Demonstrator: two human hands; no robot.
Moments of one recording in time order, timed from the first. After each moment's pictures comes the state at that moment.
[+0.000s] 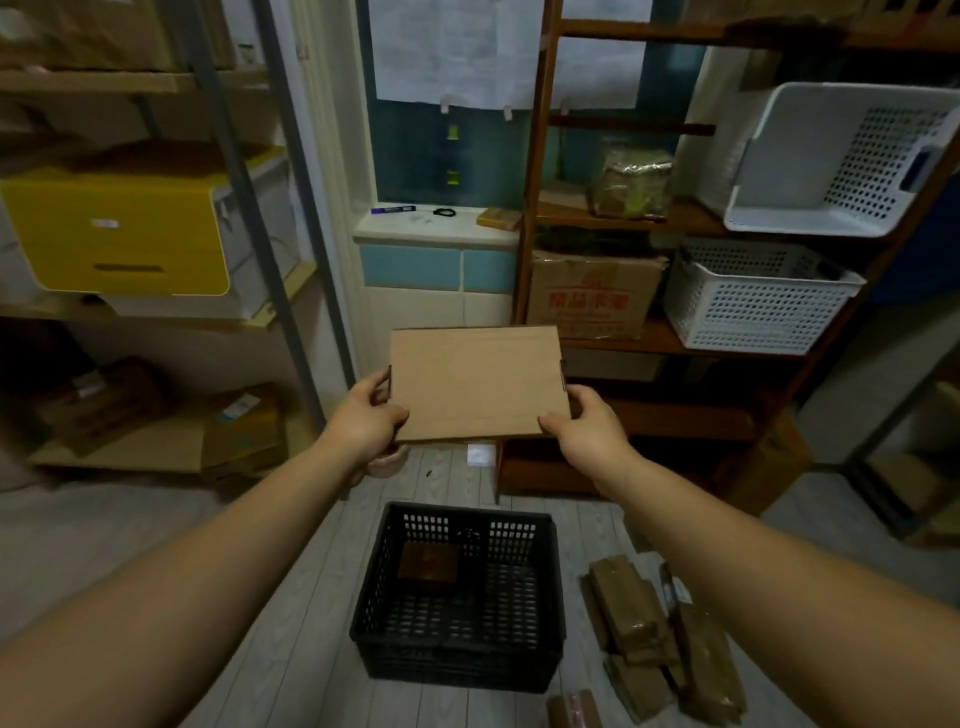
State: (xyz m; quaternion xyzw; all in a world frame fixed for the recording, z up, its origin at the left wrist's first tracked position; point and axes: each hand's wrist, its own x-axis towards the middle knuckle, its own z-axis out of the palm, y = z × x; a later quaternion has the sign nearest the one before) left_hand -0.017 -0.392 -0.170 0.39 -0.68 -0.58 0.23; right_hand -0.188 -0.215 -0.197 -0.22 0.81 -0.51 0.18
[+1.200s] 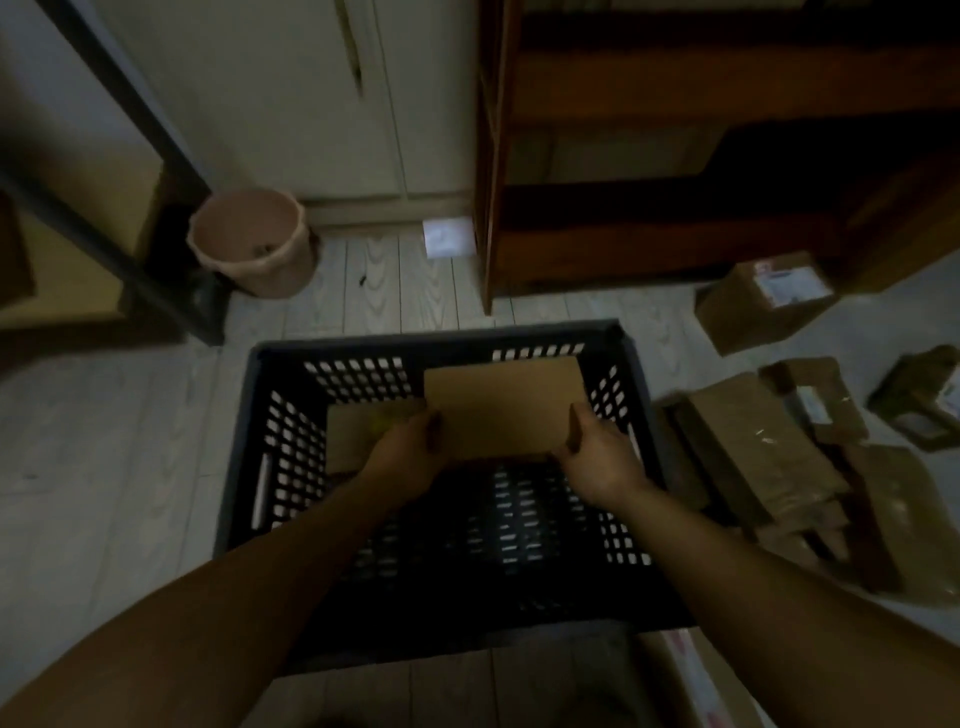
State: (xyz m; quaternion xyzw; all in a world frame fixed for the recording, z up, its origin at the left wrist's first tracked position) left_hand -0.208 -0.509 -0.841 0.30 -0.87 -0.36 -0.14; right_hand -0.326 -0.312 -0.837 -0.16 0.92 -0.19 0.30
